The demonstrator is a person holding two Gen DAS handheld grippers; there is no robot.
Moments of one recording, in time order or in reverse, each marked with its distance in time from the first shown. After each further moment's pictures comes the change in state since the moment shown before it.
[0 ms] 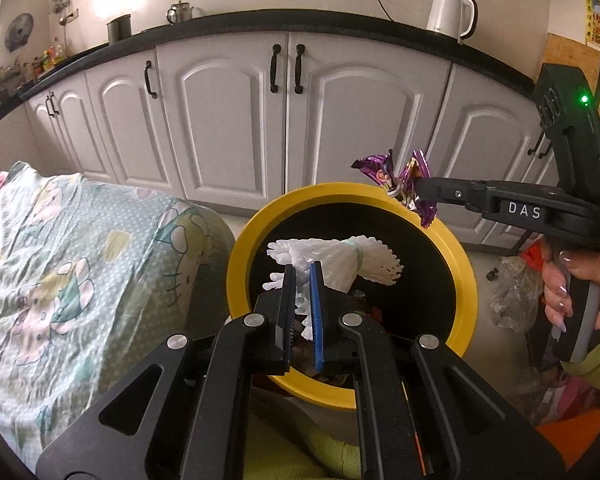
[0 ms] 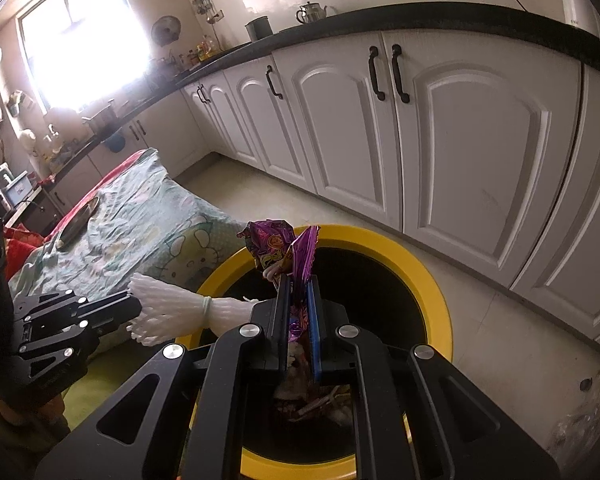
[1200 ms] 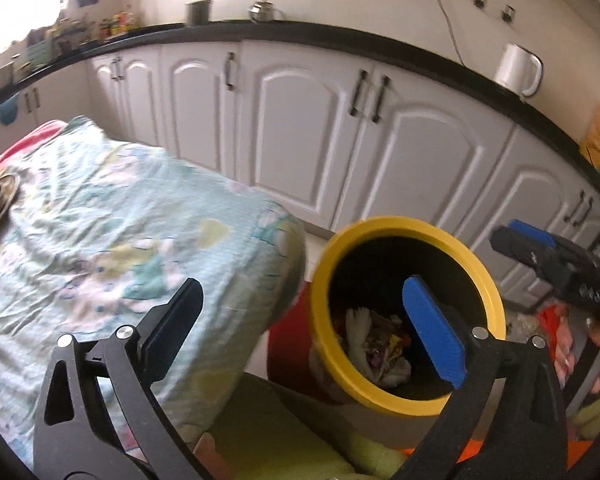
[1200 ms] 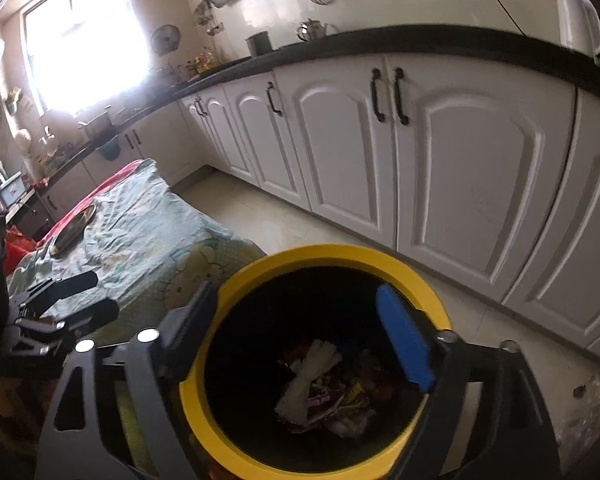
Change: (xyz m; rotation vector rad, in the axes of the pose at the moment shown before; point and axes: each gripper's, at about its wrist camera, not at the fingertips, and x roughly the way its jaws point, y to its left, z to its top) left arm -0.038 0.068 0.000 -0.245 -0.071 0.135; right arm -0.008 0.027 0.004 -0.036 -0.073 -0.045
